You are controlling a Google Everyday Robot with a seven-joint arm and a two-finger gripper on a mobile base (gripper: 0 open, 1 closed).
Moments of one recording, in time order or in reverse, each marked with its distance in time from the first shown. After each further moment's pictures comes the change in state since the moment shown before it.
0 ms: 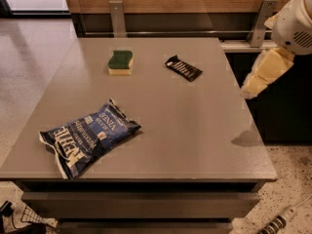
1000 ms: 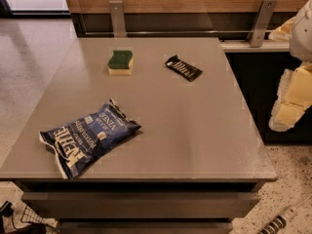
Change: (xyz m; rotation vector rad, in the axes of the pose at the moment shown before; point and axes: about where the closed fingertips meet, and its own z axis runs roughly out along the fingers) arm 0.017 0.070 -0.050 -0.124 0.143 -0.179
